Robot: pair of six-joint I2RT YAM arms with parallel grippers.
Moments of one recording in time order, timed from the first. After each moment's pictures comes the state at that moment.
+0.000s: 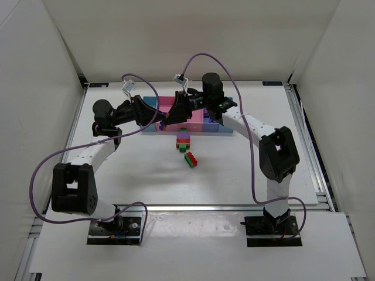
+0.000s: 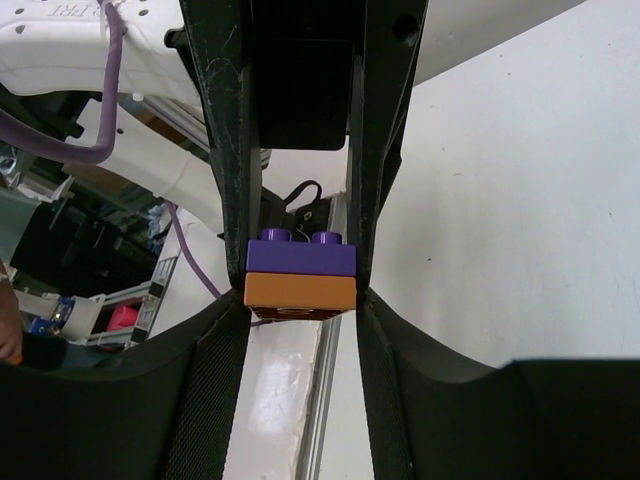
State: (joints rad) left arm -0.09 1.45 0.88 0.86 1.21 -0.96; right arm 0.62 1.94 1.60 0.26 -1.25 0.59
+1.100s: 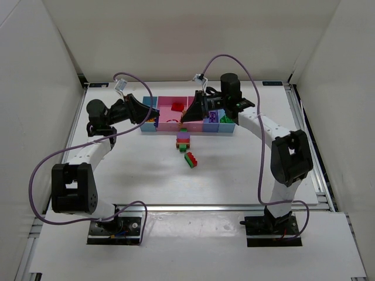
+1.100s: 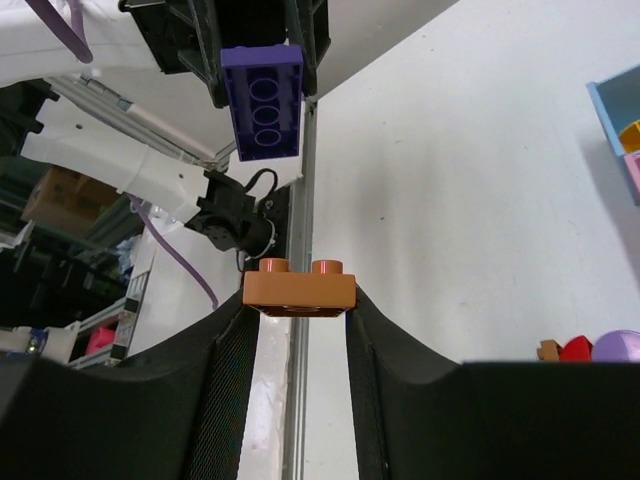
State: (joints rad) left arm -0.01 1.45 0.88 0.86 1.21 -0.95; right arm 0.49 1.84 1.46 0.15 -1.23 0.48
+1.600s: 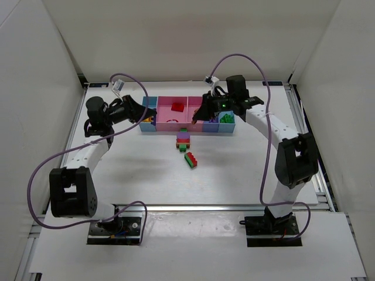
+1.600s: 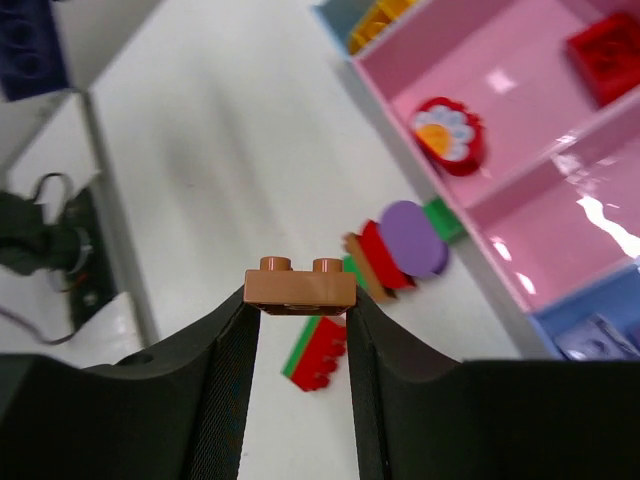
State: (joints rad) left arm 0.01 1.43 0.90 0.60 1.11 -0.80; right arm 0.42 1.79 1.47 -0.26 -0.88 0.10
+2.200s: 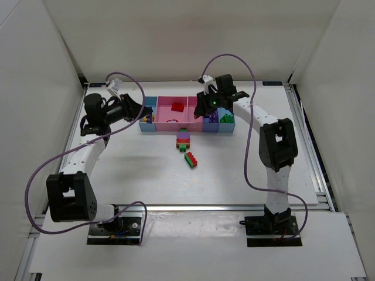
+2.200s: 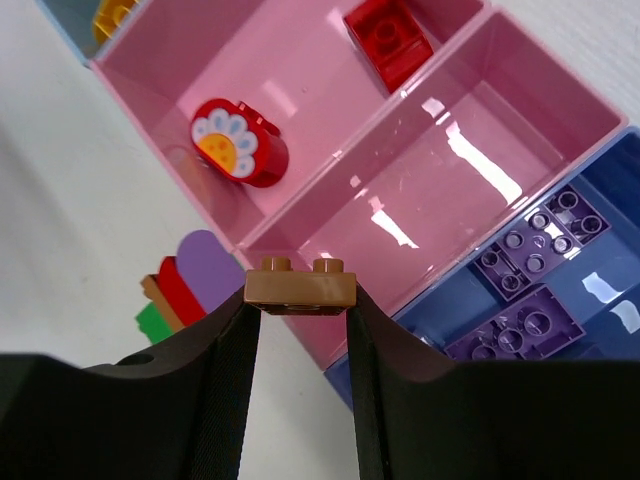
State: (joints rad) left arm 0.03 1.37 0.96 0.25 0.95 -0.56; right arm 0.42 2.06 1.71 -0.35 -0.54 -0.07
